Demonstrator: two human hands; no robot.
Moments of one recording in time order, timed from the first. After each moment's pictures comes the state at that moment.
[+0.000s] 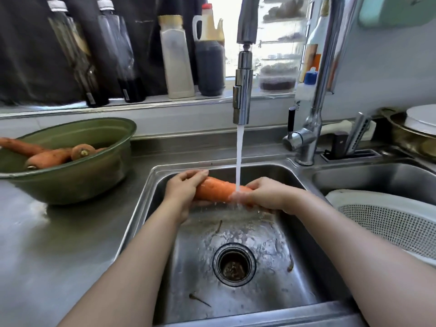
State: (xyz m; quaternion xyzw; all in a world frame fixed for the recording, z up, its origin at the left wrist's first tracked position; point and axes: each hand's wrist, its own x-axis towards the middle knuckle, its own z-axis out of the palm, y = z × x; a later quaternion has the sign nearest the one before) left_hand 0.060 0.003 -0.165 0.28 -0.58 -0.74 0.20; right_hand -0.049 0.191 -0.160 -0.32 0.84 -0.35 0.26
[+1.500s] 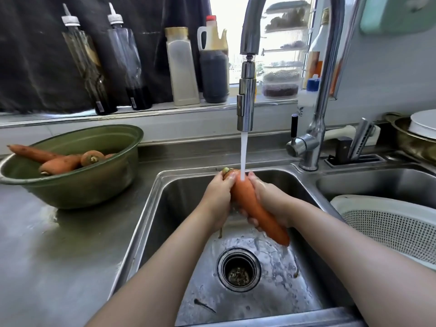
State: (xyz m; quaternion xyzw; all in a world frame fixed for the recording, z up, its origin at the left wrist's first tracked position) left_hand 0.047 0.060 -0.153 0.17 -0.61 -0.76 0.15; right_hand -0.026 0.184 -0.156 -0.19 0.69 -0.56 0.42
